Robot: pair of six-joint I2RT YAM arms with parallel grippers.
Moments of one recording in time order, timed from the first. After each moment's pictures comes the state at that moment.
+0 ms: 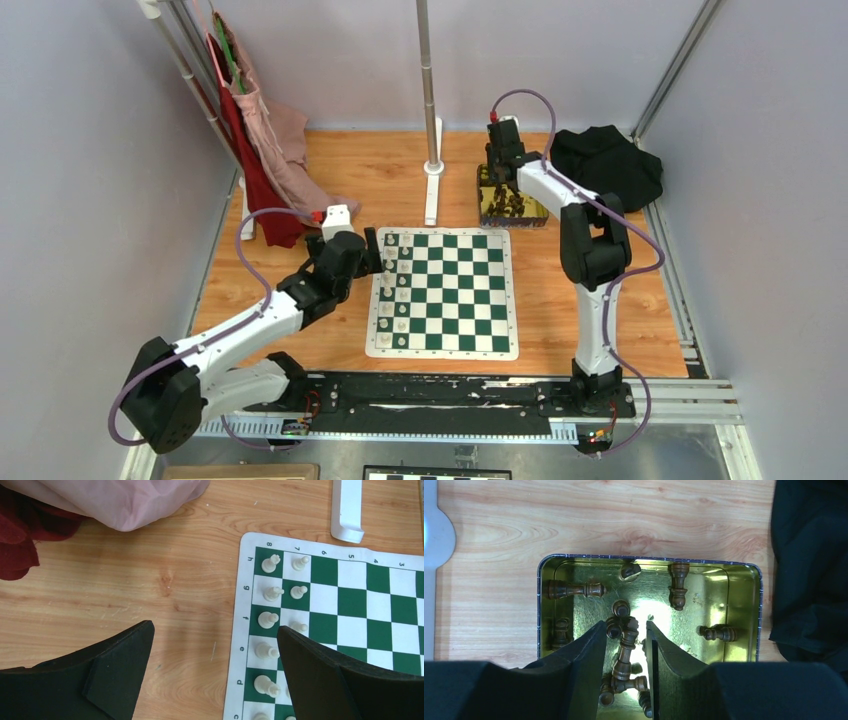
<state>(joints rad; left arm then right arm) -0.66 1.03 0.56 -0.13 -0.60 -0.50 0.34 2.11 1.69 -0.32 0.31 0.11</state>
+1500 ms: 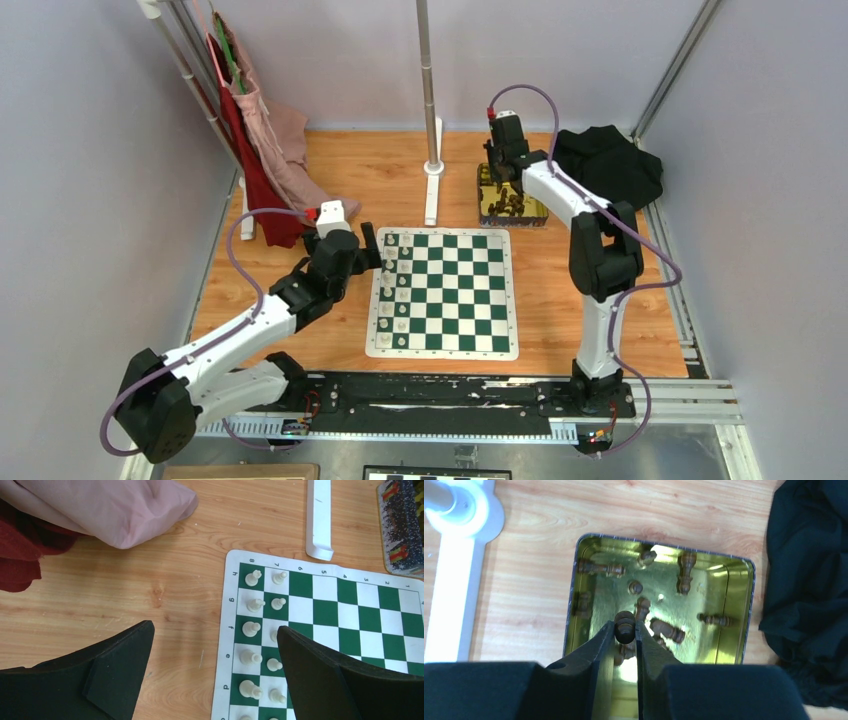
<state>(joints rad) -0.66 0.98 0.58 -0.12 -0.59 -0.51 0.35 2.03 1.66 -0.34 0.25 0.06</state>
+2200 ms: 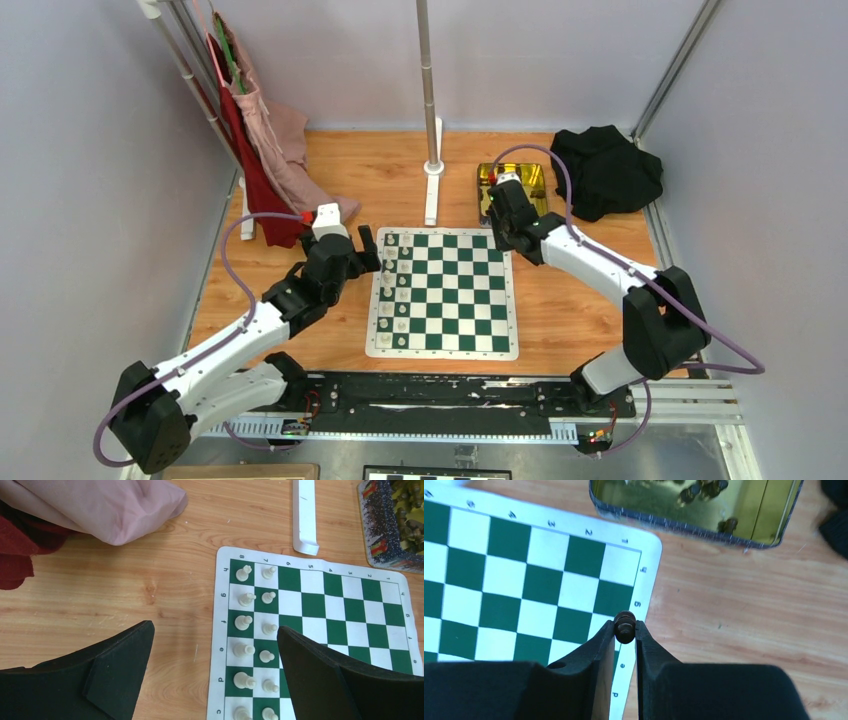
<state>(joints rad) -0.66 0.91 0.55 -0.13 -0.54 -0.51 0.55 1.49 1.04 -0.40 0.30 0.17</state>
